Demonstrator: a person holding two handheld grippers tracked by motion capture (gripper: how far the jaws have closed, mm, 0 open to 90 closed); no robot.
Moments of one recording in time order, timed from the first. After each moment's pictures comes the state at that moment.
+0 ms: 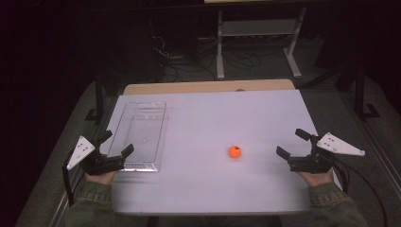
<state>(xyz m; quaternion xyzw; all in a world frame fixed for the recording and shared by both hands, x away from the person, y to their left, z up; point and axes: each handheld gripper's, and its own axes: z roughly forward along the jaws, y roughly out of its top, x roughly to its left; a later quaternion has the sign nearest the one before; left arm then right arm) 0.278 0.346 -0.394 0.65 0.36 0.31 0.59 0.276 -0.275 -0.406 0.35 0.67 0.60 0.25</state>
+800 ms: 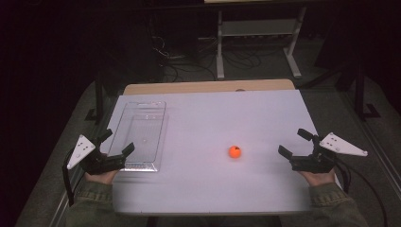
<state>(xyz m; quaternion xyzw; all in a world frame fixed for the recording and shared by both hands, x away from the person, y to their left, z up) 0.278 0.339 -0.385 0.66 0.36 0.31 0.58 0.276 -0.280 -0.407 0.36 0.66 0.60 0.24</state>
